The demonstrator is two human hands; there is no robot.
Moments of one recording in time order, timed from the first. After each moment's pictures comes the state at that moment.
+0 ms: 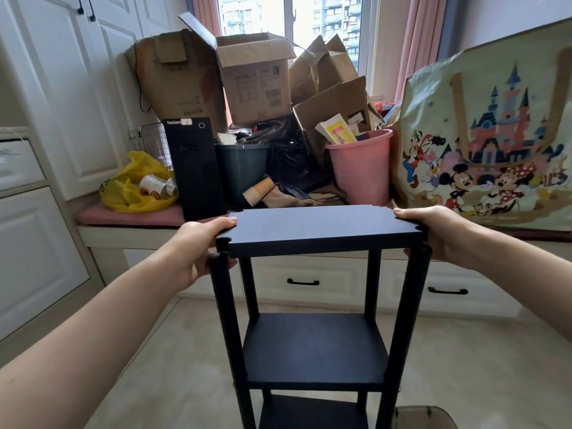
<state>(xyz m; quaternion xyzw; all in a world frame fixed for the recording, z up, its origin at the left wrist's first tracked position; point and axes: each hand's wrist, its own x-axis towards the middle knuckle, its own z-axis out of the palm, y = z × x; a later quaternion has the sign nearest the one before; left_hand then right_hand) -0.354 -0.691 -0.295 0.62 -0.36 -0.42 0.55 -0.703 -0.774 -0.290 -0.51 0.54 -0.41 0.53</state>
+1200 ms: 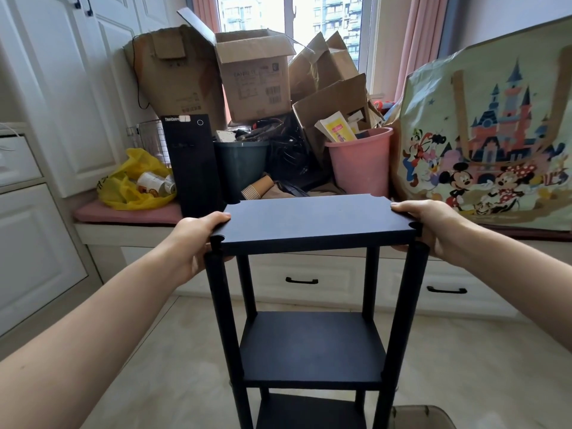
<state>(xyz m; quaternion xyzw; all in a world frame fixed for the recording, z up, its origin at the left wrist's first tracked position) -0.350 -0.703 -0.298 0.62 -0.34 -0.42 0.58 -0.690 -0.777 -0.287 -0.46 0.53 -0.47 0.53</state>
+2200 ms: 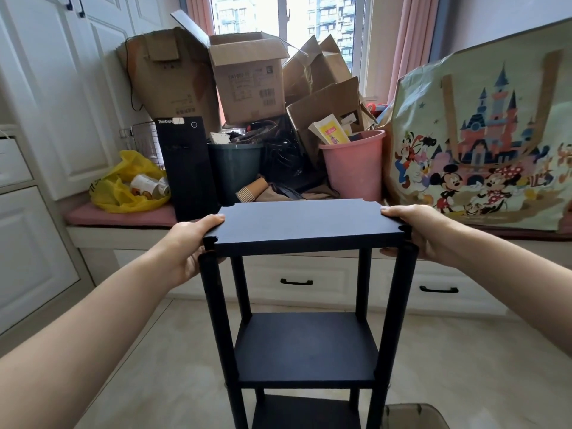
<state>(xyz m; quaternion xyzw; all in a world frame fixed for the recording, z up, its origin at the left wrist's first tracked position) -0.351 -0.702 -0.299 0.59 -0.33 -0.44 0.59 -0.695 -0.778 -0.289 -0.47 0.54 -0.43 0.55</state>
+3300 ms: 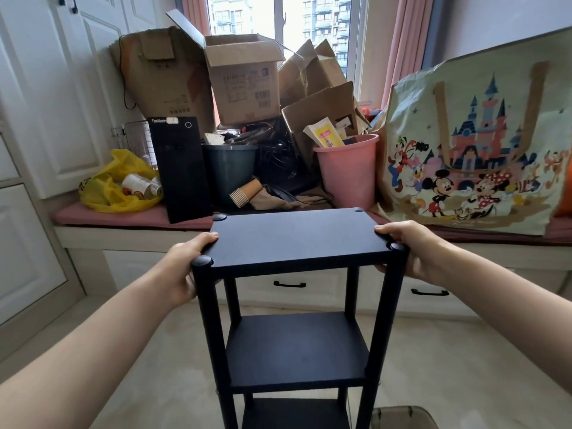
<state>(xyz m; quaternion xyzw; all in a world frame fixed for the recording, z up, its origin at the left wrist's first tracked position) -0.355 -0.697 -0.323 0.58 -0.28 -0.48 0.59 -0.692 -0.773 -0.307 -0.43 0.54 -0.43 0.58</state>
